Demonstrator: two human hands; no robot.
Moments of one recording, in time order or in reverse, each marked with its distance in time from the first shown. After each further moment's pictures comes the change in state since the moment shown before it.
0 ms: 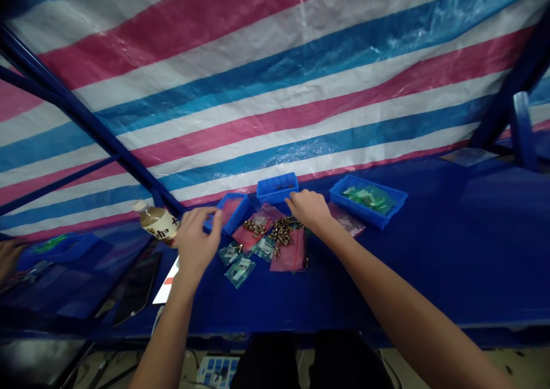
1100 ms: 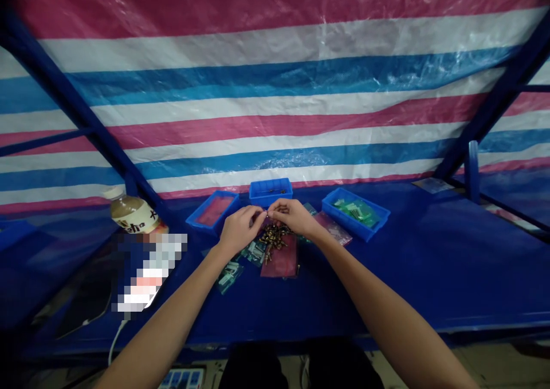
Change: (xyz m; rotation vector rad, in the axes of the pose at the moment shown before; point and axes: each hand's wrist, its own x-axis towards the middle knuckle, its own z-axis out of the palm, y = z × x) left_hand 0.009 0.038 0.087 -0.298 -0.260 0.164; right_hand 0.004 -0.005 0.016 1.170 -0.226 -0.127
